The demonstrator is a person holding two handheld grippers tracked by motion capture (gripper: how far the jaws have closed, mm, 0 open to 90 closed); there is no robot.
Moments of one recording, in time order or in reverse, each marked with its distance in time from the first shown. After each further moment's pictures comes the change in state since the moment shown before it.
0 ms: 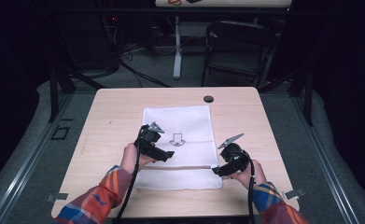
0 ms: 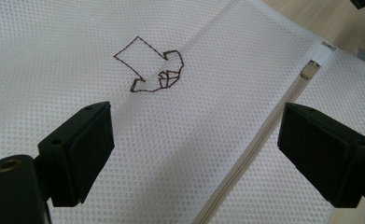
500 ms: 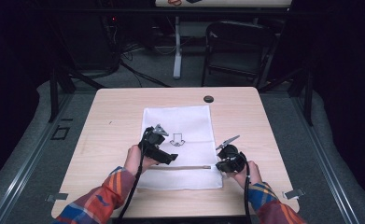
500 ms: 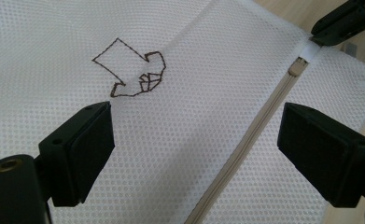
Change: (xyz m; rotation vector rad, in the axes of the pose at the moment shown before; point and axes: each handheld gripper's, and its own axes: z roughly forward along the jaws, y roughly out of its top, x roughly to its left) left arm -0.011 0.001 0.010 0.005 -0.029 0.034; right arm -0.004 -0.002 0.026 0.022 -0.044 0.037
